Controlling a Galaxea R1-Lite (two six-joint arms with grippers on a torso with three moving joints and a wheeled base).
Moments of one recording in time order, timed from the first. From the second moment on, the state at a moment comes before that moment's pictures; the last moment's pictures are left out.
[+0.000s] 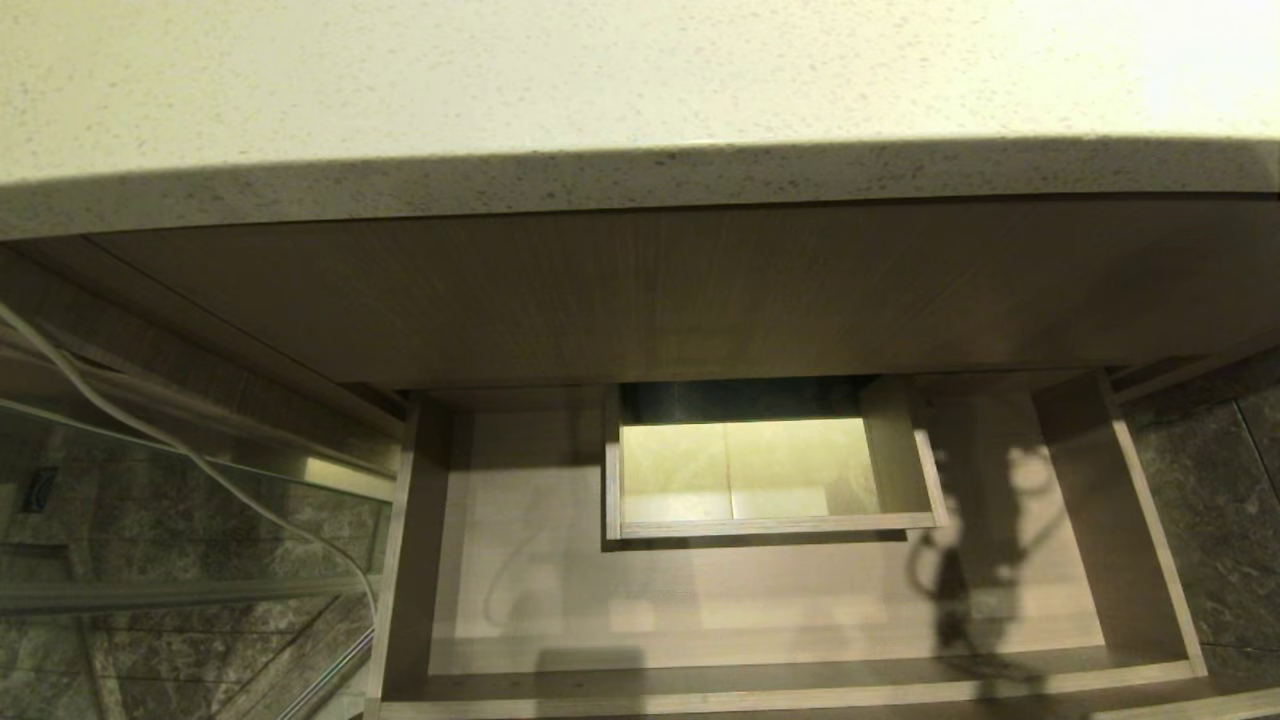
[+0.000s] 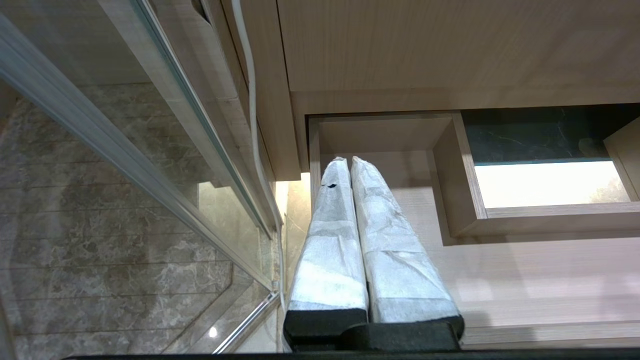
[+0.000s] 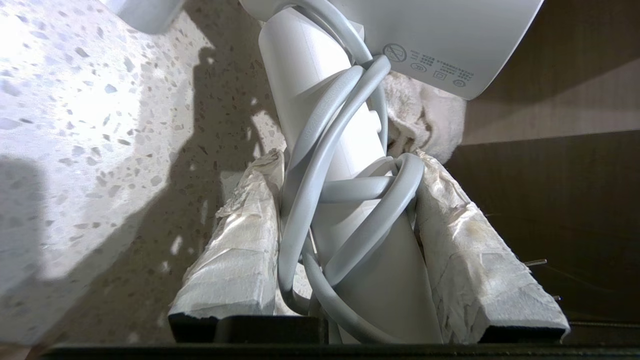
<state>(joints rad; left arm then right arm) 0.00 0.00 0.00 -0.23 0.00 0.00 -0.49 1.31 -1.73 0.14 0.27 -0.89</state>
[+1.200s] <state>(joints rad) 0.00 0.00 0.00 -0.23 0.00 0.00 -0.53 1.52 -1.81 0.13 0.28 -0.90</state>
